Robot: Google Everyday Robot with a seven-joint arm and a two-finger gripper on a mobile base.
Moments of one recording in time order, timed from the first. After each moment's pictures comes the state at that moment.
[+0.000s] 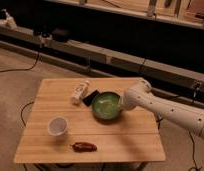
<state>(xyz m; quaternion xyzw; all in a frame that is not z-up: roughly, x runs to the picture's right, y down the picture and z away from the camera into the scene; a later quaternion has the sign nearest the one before) 0.137 0.131 0.868 -0.12 -0.18 -0.58 0.78</state>
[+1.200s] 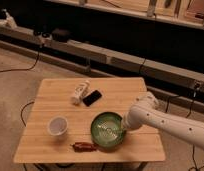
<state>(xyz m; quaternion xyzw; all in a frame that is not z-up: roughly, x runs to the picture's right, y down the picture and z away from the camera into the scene) 0.167 0.230 0.791 -0.16 -0.24 -0.62 0.73</state>
